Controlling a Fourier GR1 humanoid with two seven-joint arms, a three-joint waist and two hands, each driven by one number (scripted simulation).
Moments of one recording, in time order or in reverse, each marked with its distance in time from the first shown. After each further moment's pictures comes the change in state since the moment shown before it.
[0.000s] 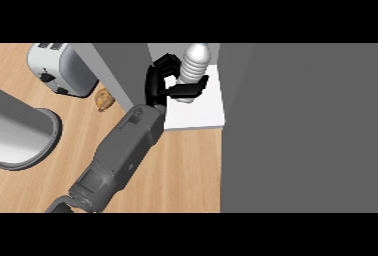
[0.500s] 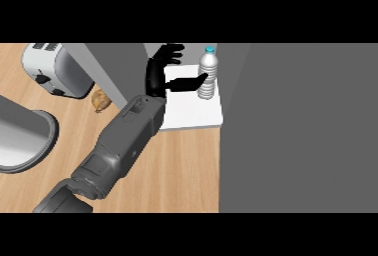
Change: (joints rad) left arm -0.141 0.003 0.025 0.228 -0.025 0.029 -0.072; right arm -0.002 0.008 0.018 0.002 -0.018 0.014 -0.008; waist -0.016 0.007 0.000
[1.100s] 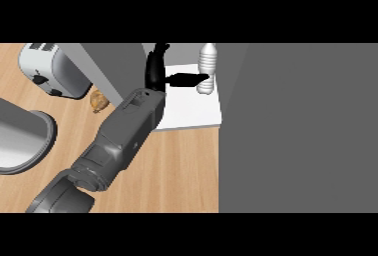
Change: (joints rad) left arm -0.090 0.003 0.032 0.121 -0.007 -0.026 -0.047; right arm -0.021 -0.011 -0.004 0.004 -0.014 0.007 -0.003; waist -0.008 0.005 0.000
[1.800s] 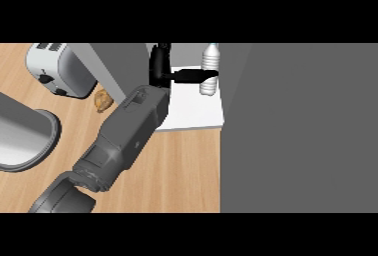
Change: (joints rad) left arm 0.012 -0.007 0.001 -0.103 0.084 -0.107 -0.131; right arm -0.035 -0.009 0.007 -0.008 -0.011 -0.048 0.042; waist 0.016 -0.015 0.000
